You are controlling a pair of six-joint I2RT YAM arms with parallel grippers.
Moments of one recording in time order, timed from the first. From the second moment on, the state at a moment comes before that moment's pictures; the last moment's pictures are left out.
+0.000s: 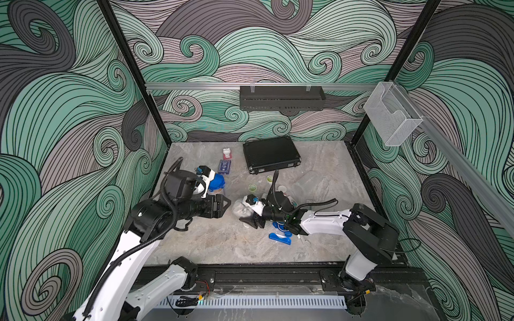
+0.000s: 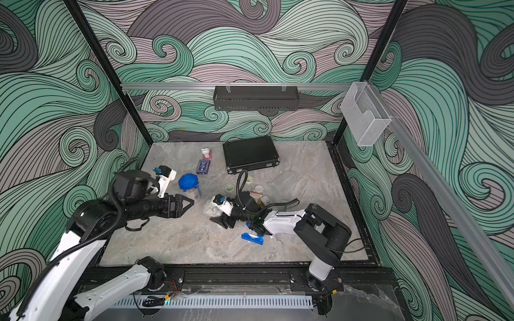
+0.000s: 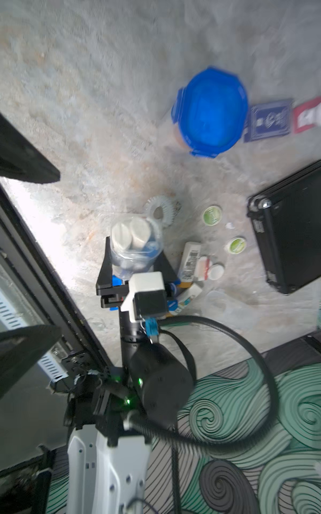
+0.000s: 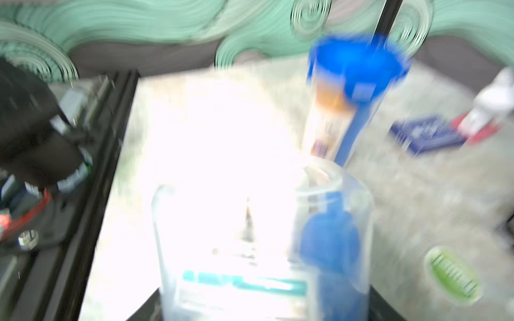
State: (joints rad) left arm -0.46 0.86 1.31 -1.20 0.17 -0.35; right arm 0.94 1.70 0.73 0.51 -0.35 -0.17
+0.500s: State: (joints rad) left arm -0.46 0.76 1.10 -1.13 0.02 -0.35; right arm 0.95 1.66 0.77 0.68 -0.41 -0.17
